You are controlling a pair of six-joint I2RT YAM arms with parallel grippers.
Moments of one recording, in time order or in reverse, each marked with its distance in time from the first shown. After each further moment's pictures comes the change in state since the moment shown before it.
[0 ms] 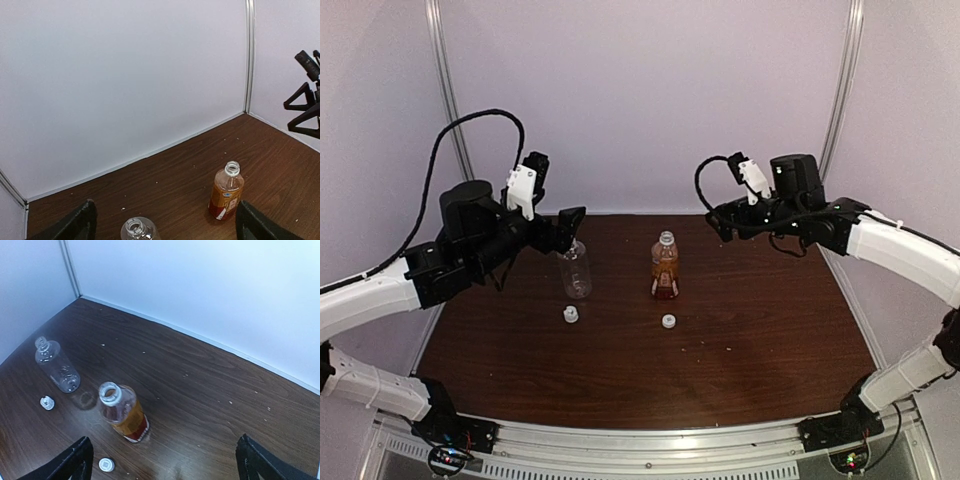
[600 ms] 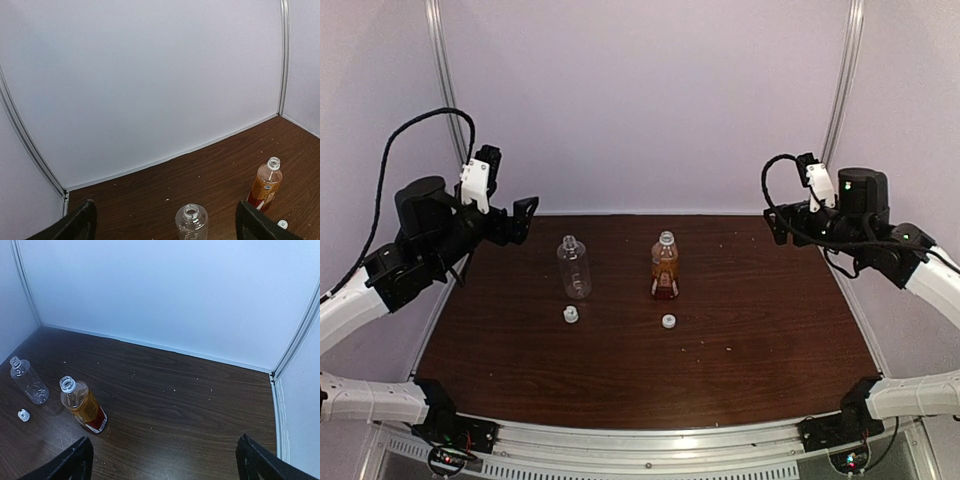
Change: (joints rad) left arm 0.145 -0.182 -0.002 -0.172 -0.030 0.048; right arm -0.073 -0.402 -0.189 -0.106 0.196 0.038
